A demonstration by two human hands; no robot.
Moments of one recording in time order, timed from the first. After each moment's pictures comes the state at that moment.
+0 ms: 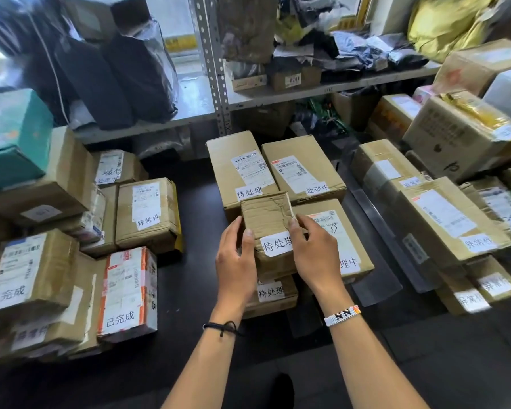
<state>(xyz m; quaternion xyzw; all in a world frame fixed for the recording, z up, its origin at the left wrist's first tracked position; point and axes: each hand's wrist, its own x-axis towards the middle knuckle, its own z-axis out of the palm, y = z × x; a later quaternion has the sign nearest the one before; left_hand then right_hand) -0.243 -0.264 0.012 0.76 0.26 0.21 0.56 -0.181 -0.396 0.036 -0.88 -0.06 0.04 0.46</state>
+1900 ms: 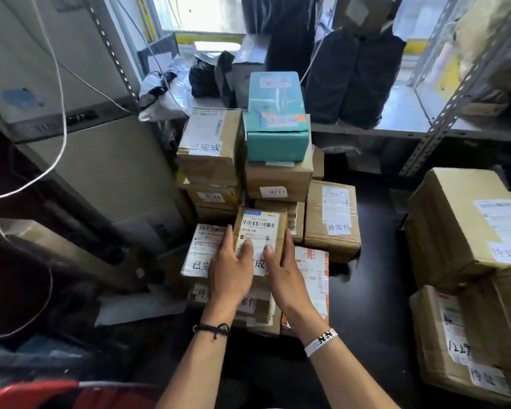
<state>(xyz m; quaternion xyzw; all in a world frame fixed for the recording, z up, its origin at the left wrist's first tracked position) -0.438 0.094 0.017 0.75 0.48 0.17 0.42 -0.366 -0.005 0.010 -0.71 -0.19 0.36 0.58</state>
